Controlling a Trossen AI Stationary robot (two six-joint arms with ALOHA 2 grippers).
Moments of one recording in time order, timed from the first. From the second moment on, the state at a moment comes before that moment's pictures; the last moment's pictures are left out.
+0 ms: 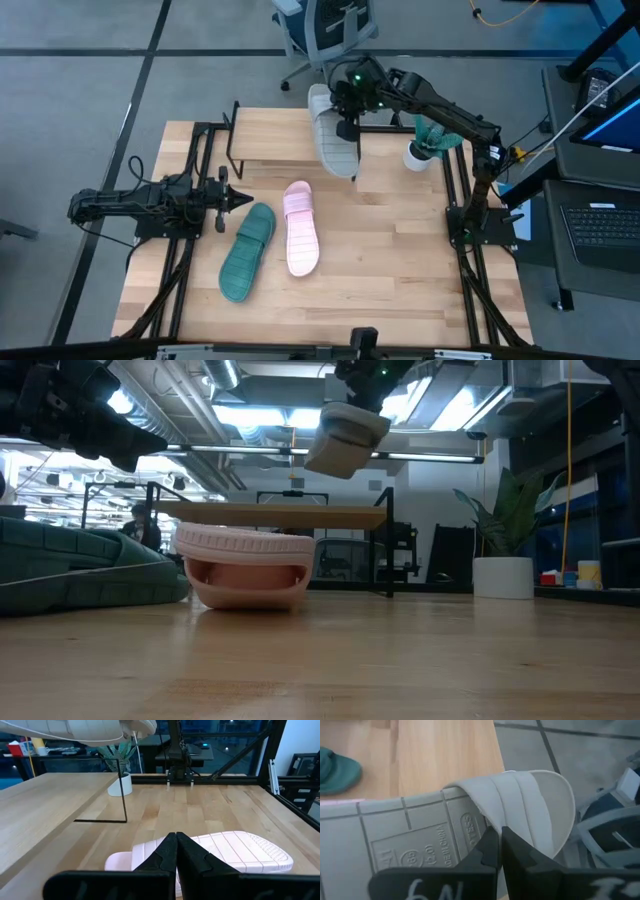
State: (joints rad) left arm 0.07 0.12 0.14 -0.14 -0.04 0.01; right arm -0.49 1.86 2.07 -0.93 -0.01 -0.42
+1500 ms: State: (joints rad) left arm 0.07 0.12 0.14 -0.14 -0.04 0.01; right arm -0.55 1.96 2.13 -1.11 -0.02 -0.32
